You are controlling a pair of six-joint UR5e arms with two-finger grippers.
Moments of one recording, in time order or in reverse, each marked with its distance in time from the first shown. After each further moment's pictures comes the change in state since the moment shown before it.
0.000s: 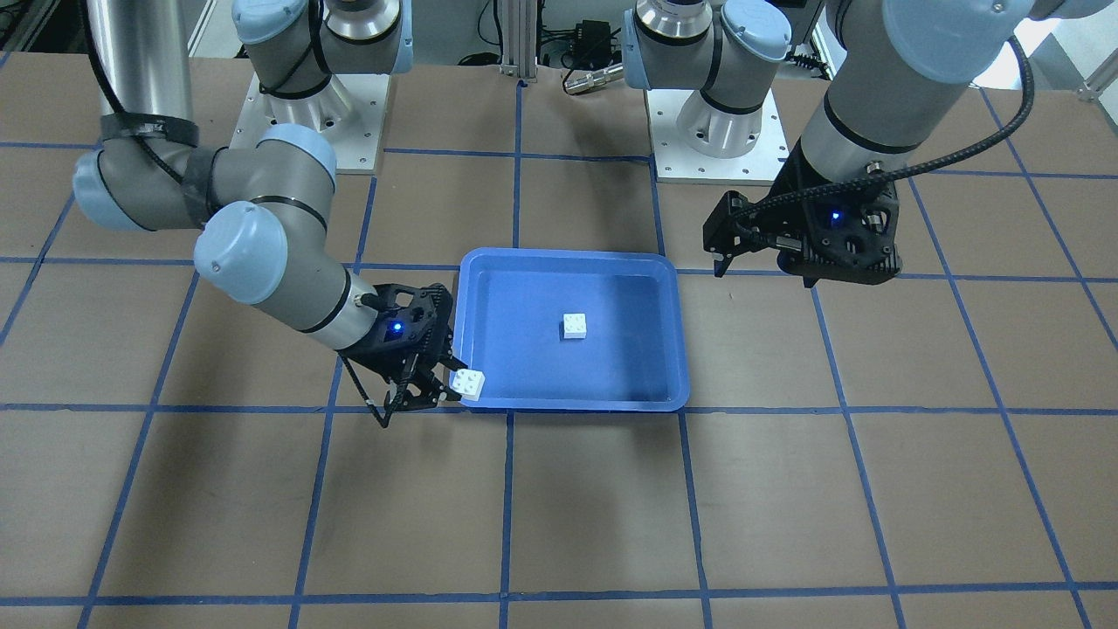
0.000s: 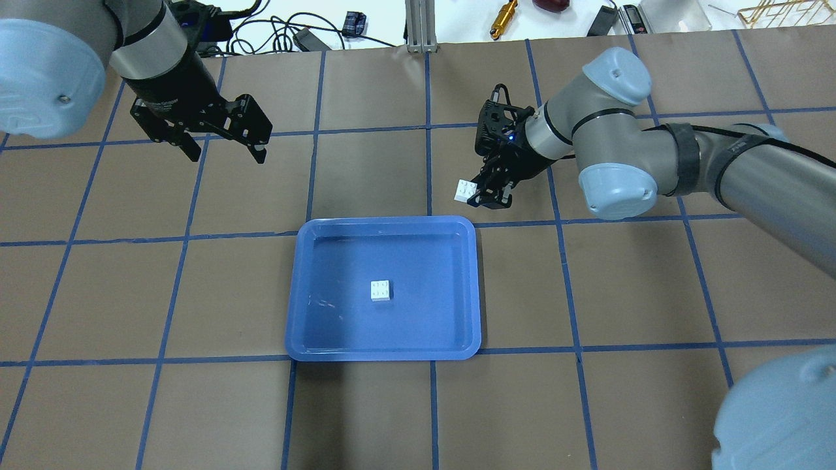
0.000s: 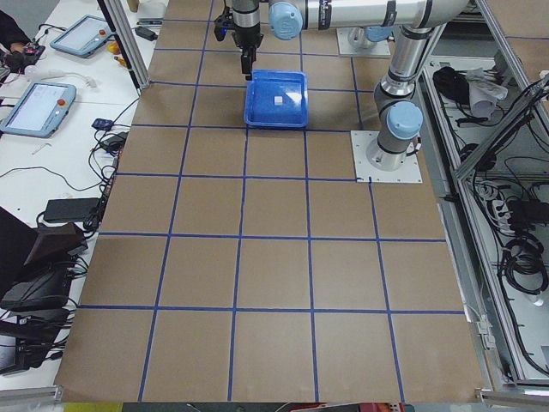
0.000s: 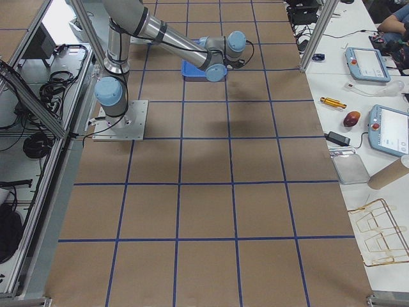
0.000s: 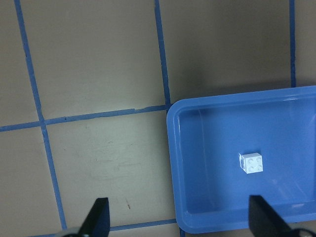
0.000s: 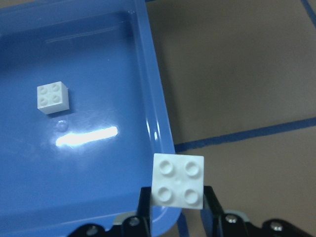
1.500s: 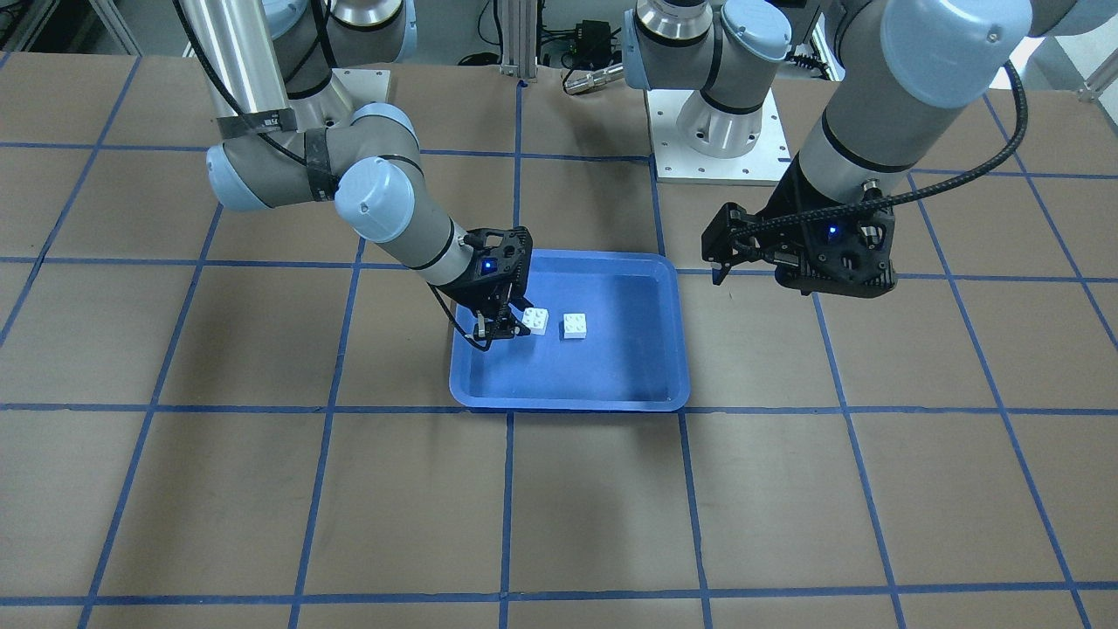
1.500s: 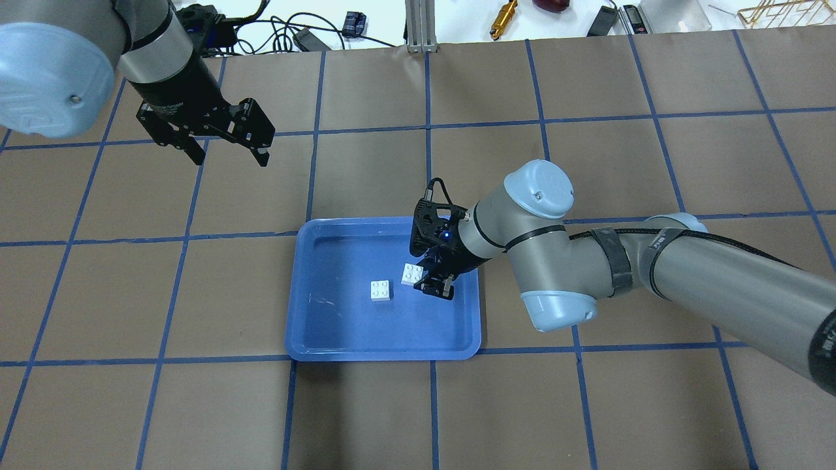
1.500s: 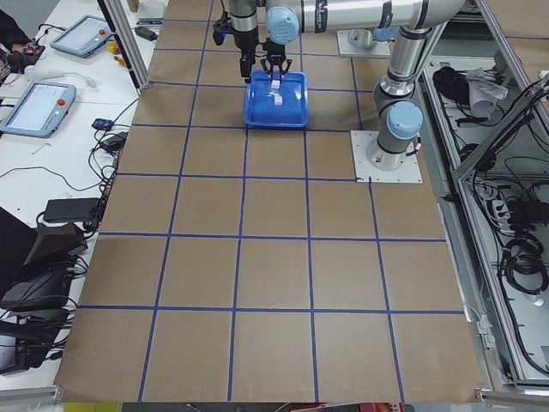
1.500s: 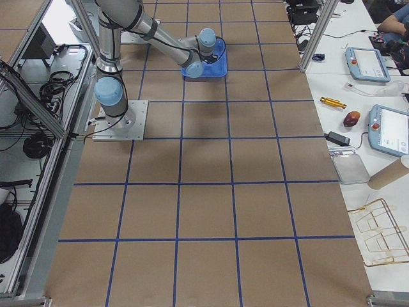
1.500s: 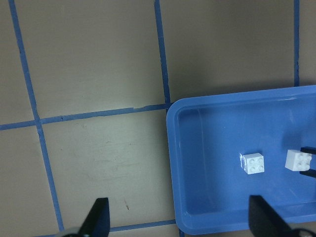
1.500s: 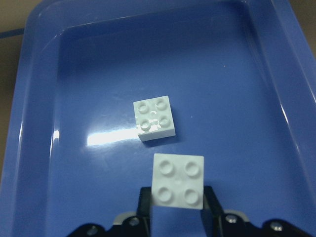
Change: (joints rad) left arm 0.003 -0.016 -0.003 0.003 -0.003 0.000; right arm 0.167 0.007 0.242 -0.308 0.000 0.128
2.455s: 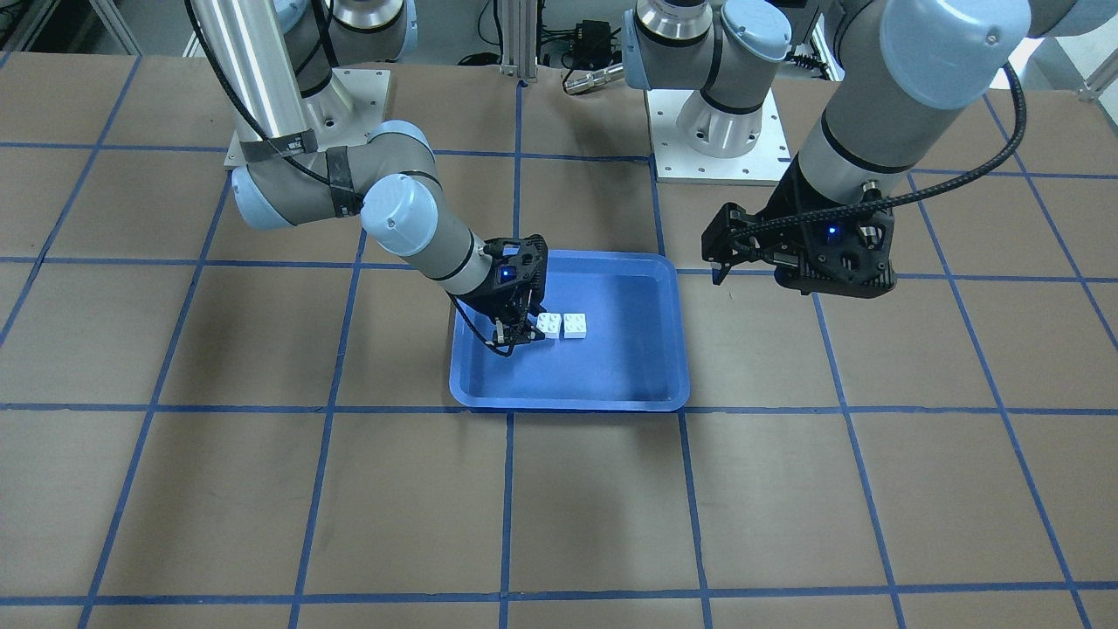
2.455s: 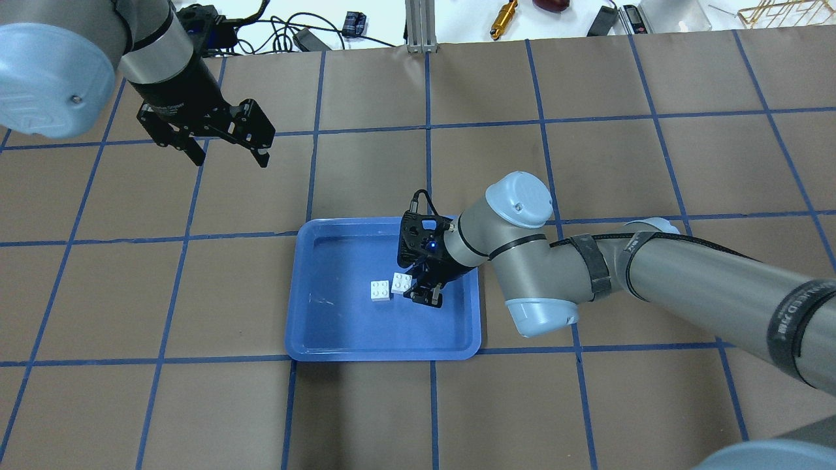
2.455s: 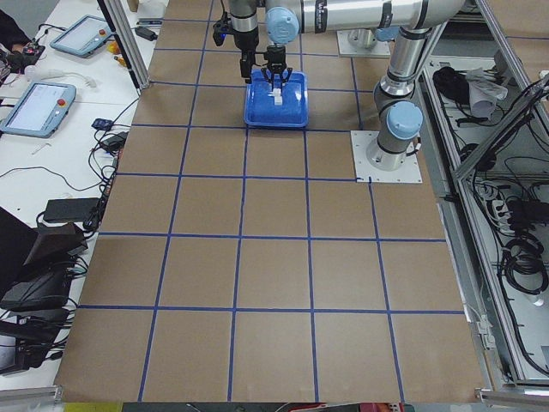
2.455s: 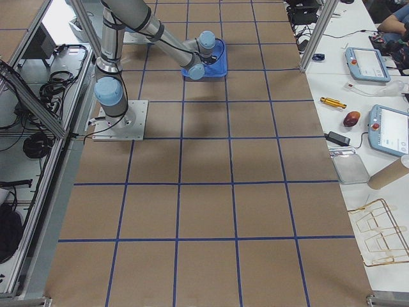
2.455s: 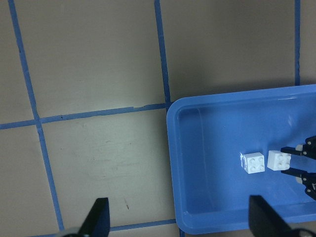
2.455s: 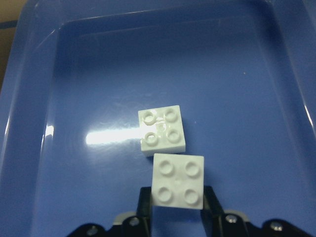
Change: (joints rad) left arm 0.000 0.000 -0.002 -0.001 0.001 0.000; right arm 0.035 0.066 -0.010 -0.071 0.001 -0.004
